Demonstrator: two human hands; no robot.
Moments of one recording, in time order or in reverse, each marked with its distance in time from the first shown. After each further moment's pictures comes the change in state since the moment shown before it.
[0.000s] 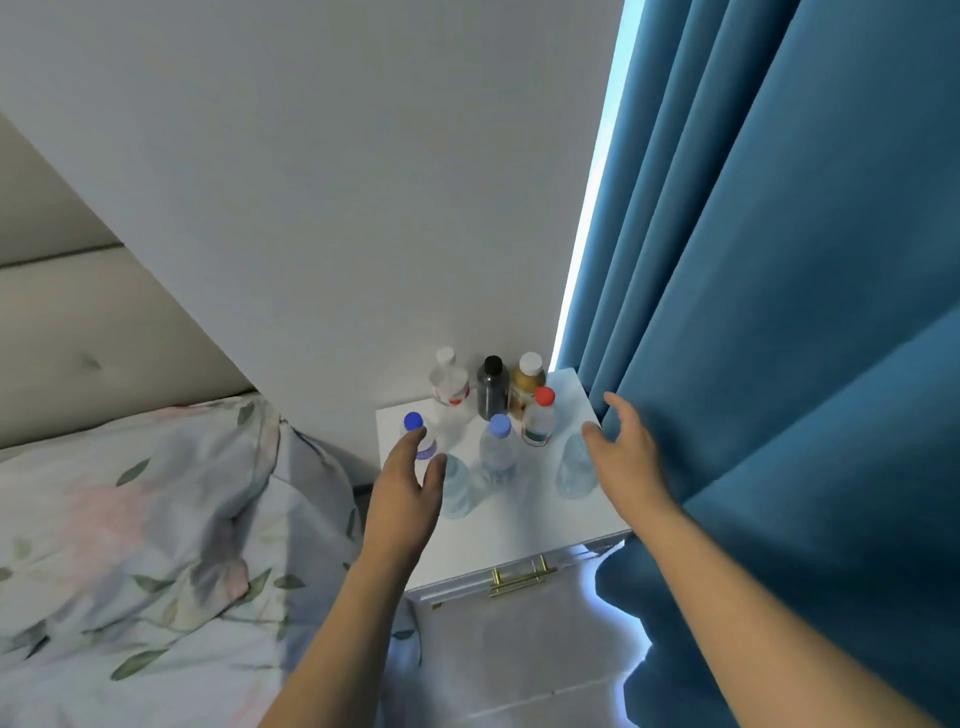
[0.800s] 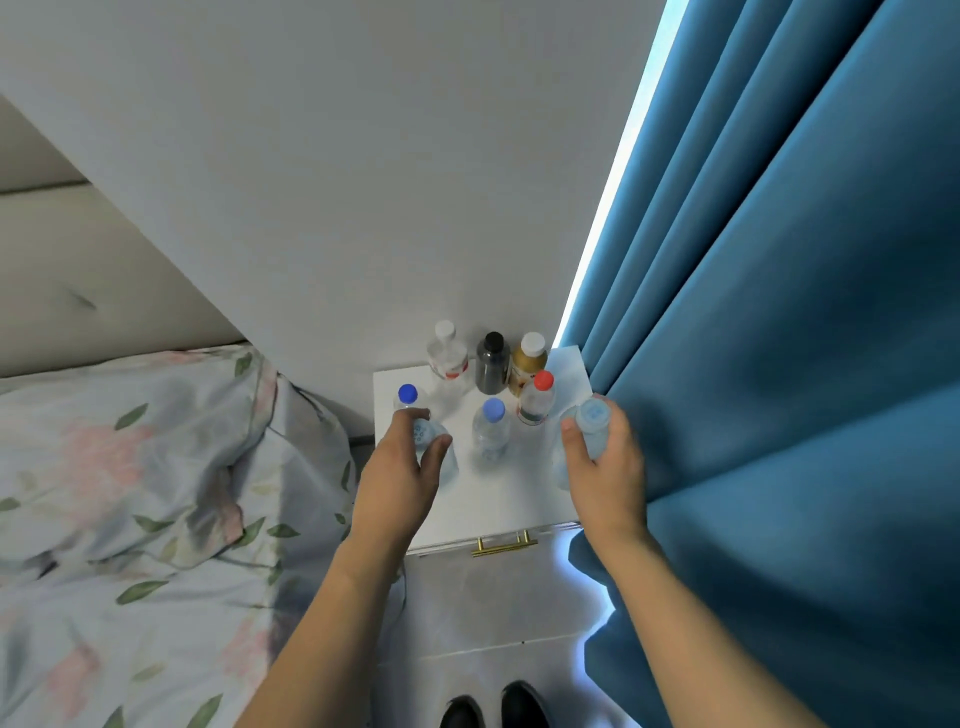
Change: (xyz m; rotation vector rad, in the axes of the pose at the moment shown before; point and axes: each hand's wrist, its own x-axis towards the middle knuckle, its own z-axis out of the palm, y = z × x) left_hand 0.001 0.033 -0.006 0.072 0.033 0.023; right_hand -0.006 -0.005 0.002 0.023 0.082 -0.187
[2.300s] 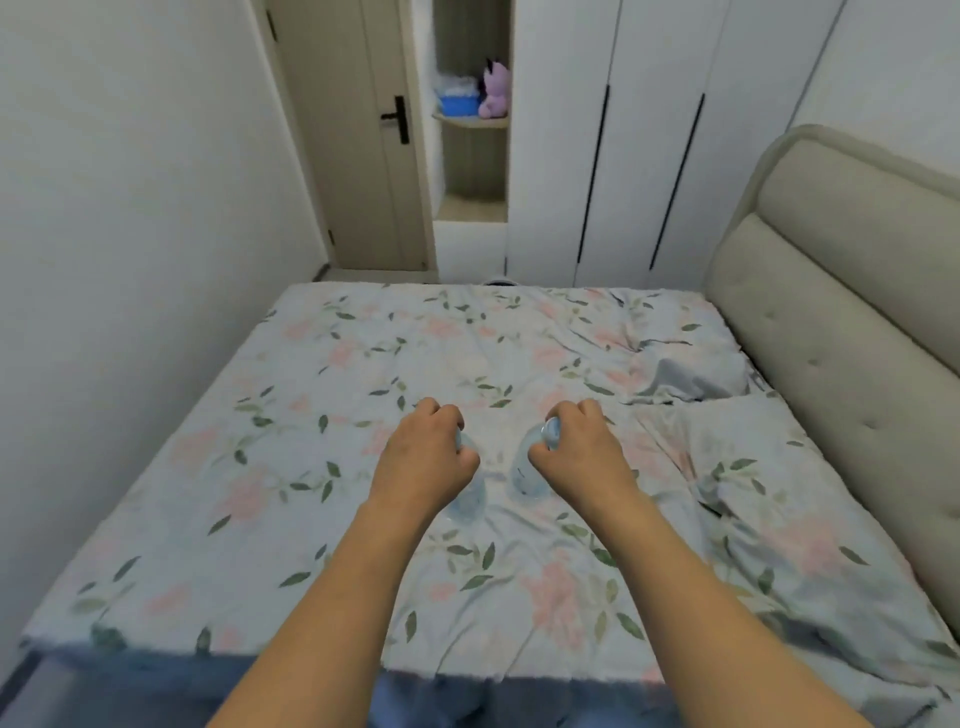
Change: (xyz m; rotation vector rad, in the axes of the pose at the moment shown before) left_hand -0.570 -0.032 -0.337 0.385 1.086 -1.193; right_hand -0.552 -0.317 0.072 -0.263 -1.474 -1.542
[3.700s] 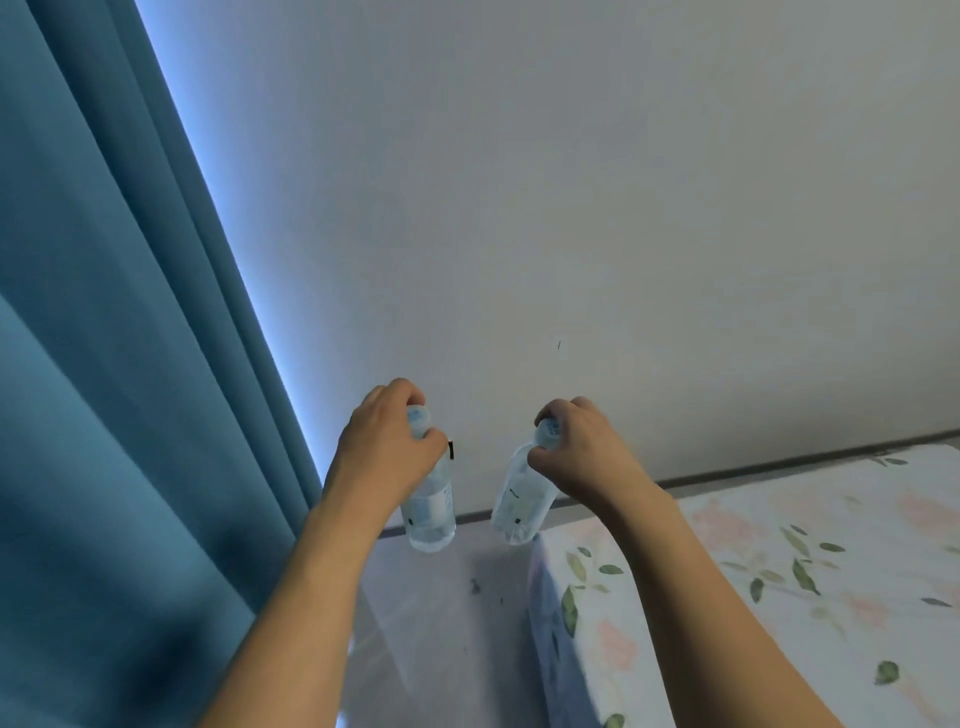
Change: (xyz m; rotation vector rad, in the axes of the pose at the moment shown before) left_hand -0.291 -0.521 -0.330 0.037 0.783 -1.201; right_hand -0.133 -0.666 0.336 0.136 -0.750 -1.176
